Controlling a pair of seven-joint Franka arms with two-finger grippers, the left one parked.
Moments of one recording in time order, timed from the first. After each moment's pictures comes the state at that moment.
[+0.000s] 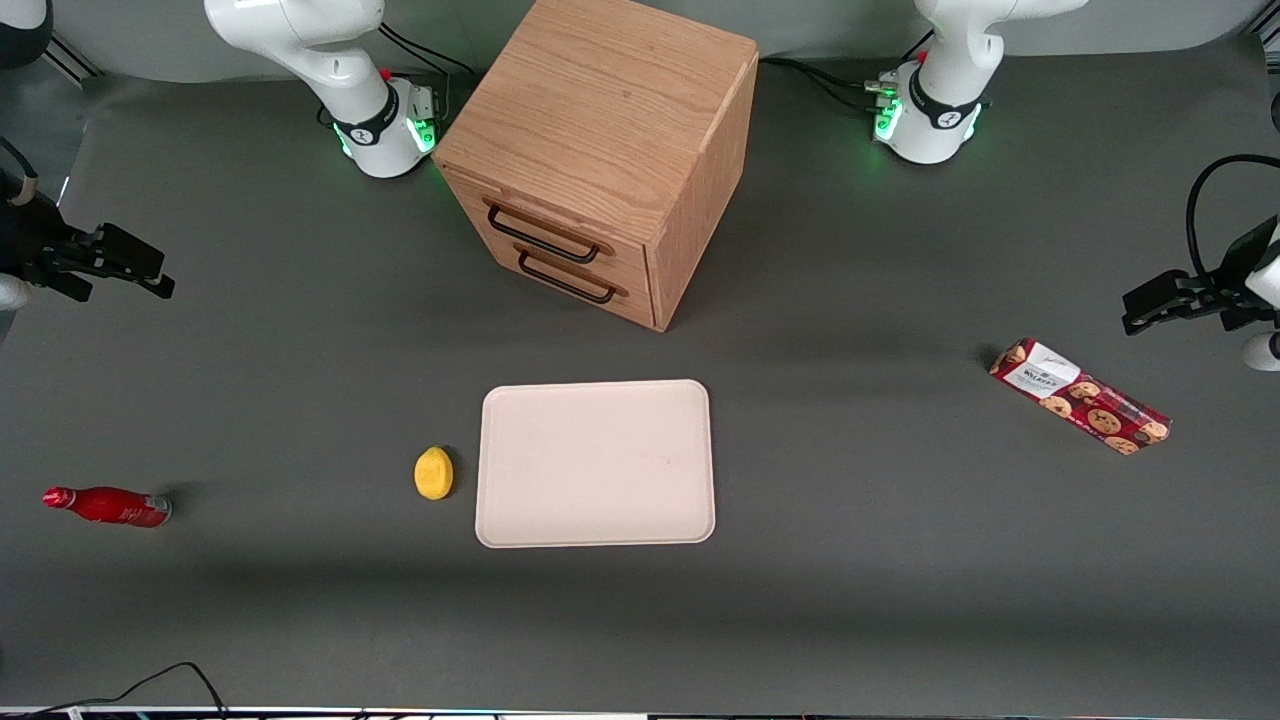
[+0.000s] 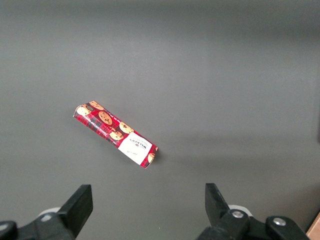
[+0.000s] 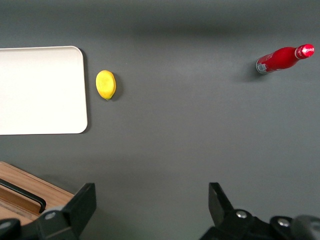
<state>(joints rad) 0.12 -0.08 -0.15 -1.67 0.01 1.63 -0.01</state>
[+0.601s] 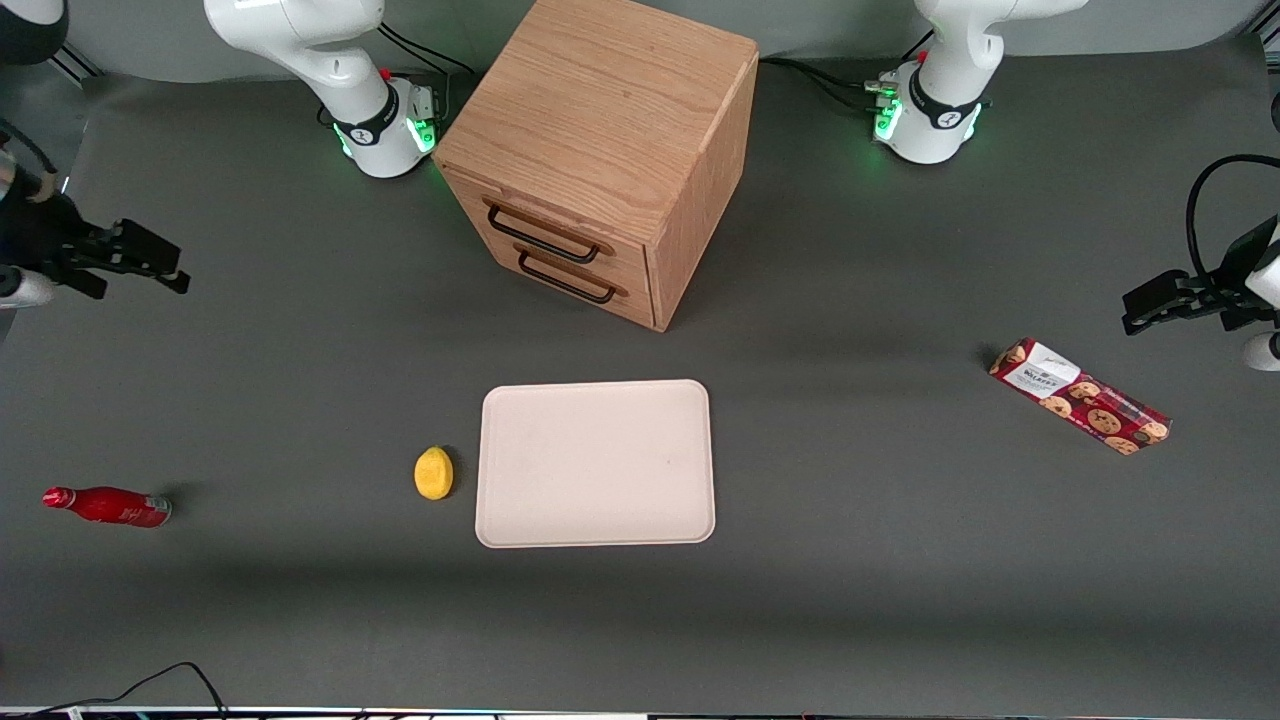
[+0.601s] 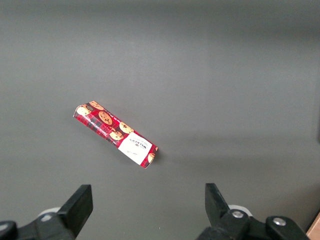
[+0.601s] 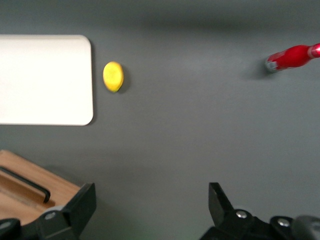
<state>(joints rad) 0.17 -0.08 -0.14 -1.67 0.01 1.59 -0.01</state>
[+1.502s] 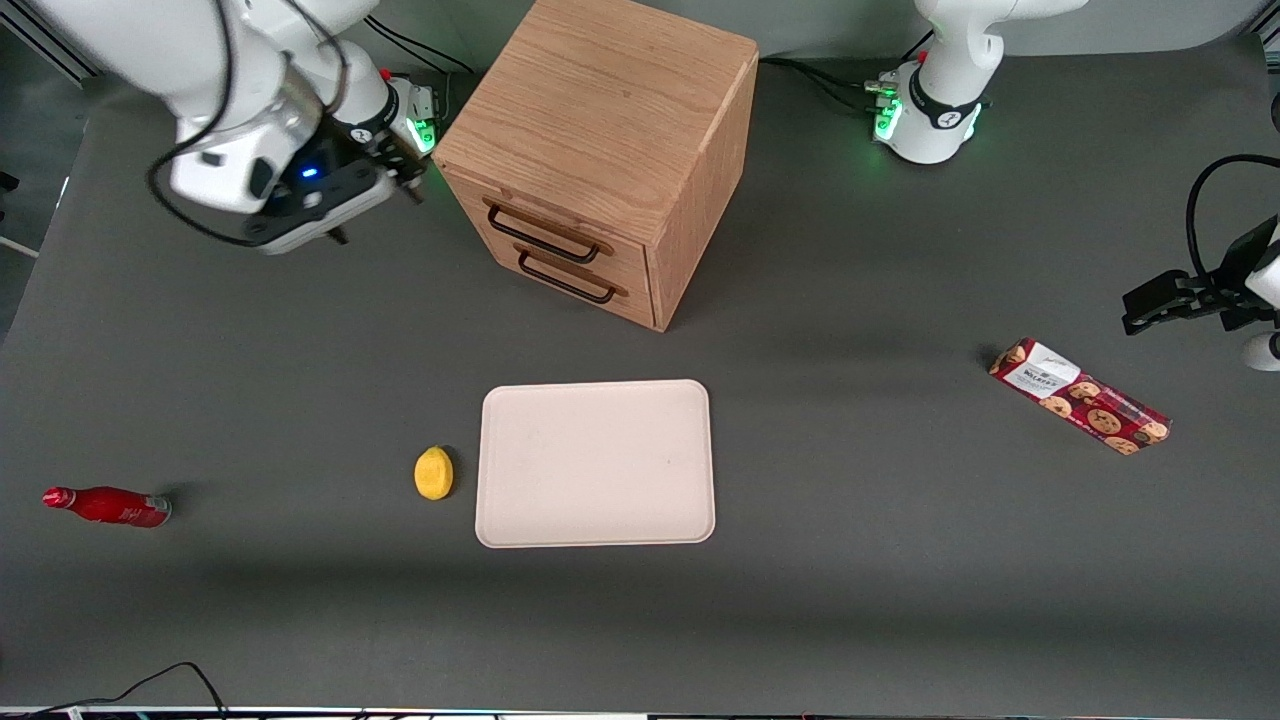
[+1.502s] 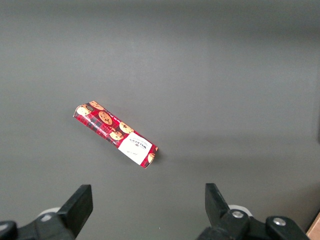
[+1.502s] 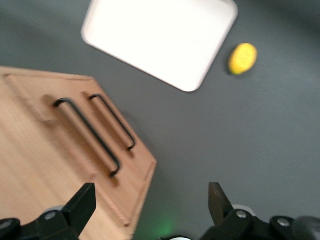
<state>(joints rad) 0.61 -0.07 -0.13 -1.67 0.11 1.54 -0.01</state>
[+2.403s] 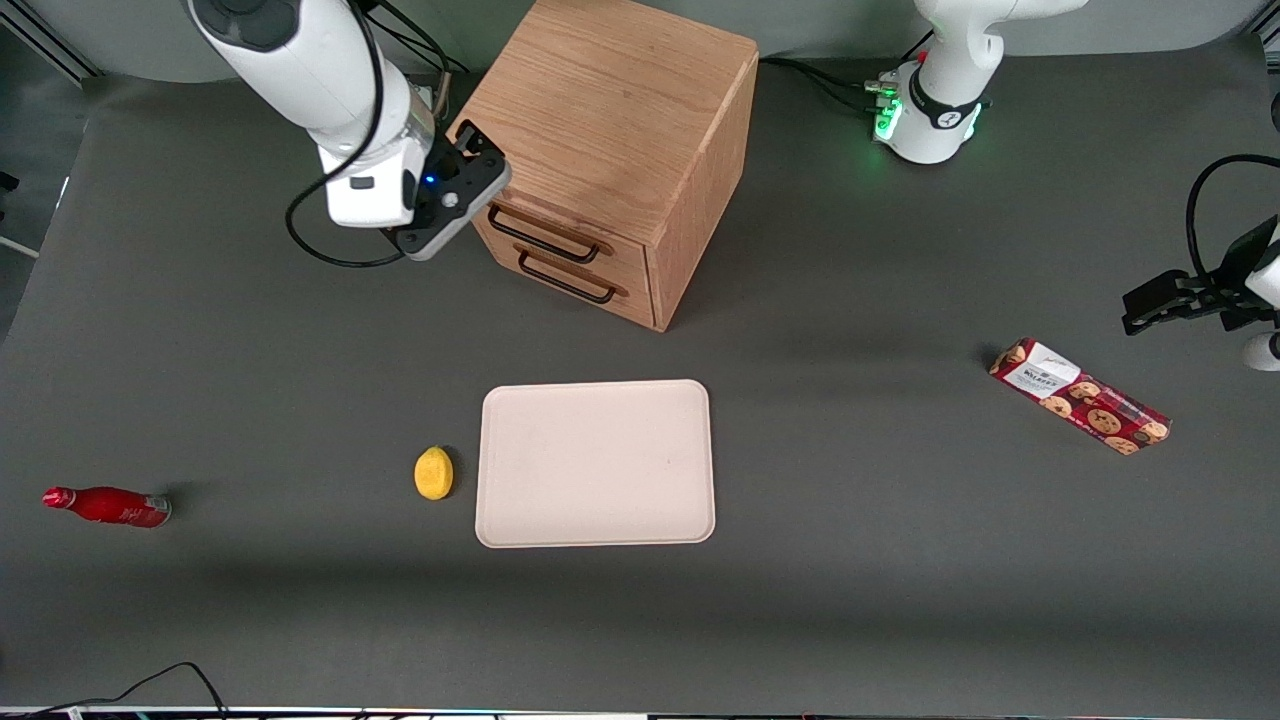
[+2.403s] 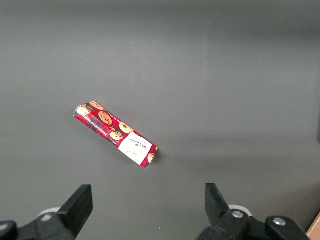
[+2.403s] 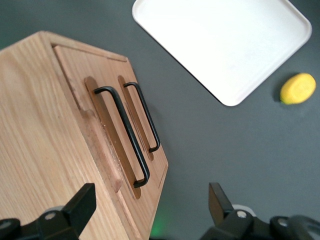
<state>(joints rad) 0.68 0.05 -0.12 -1.63 0.14 1.55 -0.23</state>
